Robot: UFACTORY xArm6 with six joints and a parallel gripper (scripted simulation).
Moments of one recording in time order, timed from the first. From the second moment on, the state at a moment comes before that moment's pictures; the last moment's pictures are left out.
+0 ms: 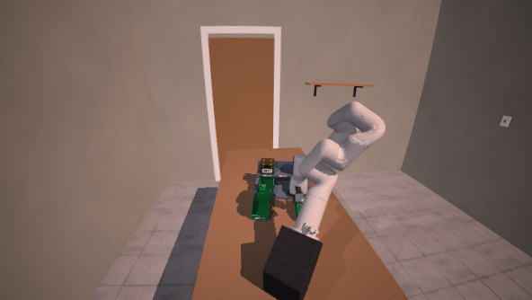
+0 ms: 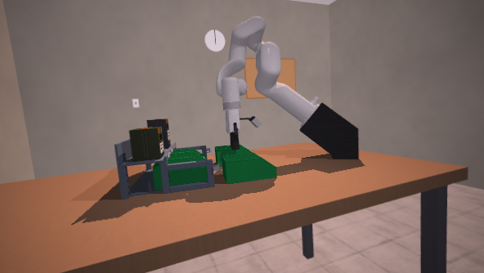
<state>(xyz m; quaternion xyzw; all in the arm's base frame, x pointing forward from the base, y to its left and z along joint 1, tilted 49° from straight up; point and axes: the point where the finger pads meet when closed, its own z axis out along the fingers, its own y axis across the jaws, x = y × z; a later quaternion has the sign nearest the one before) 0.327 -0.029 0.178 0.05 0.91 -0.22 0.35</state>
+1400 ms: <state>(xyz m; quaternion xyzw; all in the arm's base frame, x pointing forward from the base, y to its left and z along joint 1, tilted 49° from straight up) 0.344 -0.040 0.161 0.05 0.91 -0.22 0.35</state>
